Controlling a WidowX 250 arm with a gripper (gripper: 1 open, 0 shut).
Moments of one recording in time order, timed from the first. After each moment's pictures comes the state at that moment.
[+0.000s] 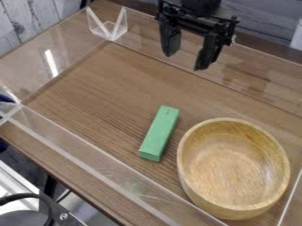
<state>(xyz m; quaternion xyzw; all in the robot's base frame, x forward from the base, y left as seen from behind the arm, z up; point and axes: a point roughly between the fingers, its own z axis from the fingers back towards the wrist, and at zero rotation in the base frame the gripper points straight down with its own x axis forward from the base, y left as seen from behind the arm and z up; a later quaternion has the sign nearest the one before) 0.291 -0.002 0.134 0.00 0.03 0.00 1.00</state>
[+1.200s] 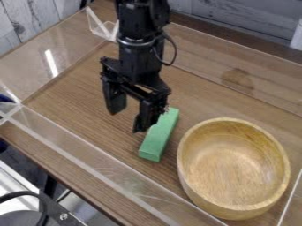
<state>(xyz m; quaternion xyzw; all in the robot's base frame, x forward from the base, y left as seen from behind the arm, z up) 0.208 0.030 0.078 0.00 0.07 -0.02 1.00</state>
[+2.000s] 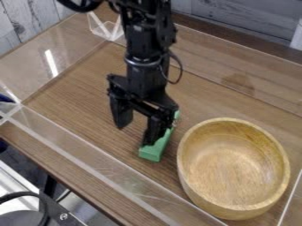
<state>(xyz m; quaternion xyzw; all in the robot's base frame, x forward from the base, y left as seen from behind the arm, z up) 0.207 0.014 0.056 0.00 0.07 -0.02 1.00</state>
